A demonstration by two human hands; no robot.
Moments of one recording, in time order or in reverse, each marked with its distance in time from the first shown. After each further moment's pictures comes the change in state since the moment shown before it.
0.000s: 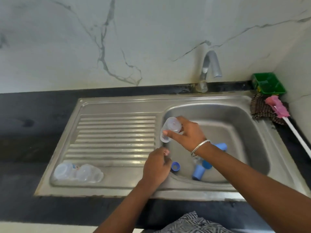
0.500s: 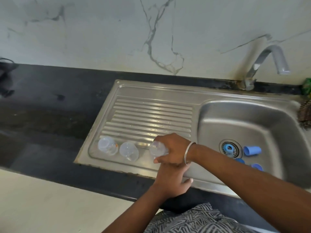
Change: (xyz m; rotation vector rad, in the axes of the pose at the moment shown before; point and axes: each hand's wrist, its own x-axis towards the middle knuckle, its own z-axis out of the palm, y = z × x) left_hand -0.067 -0.081 -0.031 0.284 -0.028 0.437; right_hand -0.007 -0.073 0.151 -0.360 -0.653 -0.352
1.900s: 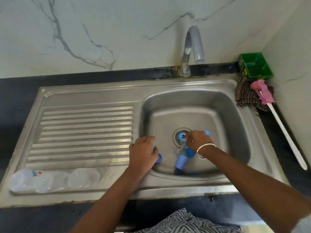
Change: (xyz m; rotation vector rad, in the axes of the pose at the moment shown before) left_hand 0.147 0.050 0.049 0.036 -0.105 -0.401; right_hand -0.157 0.263 -0.010 0.111 0.236 0.837
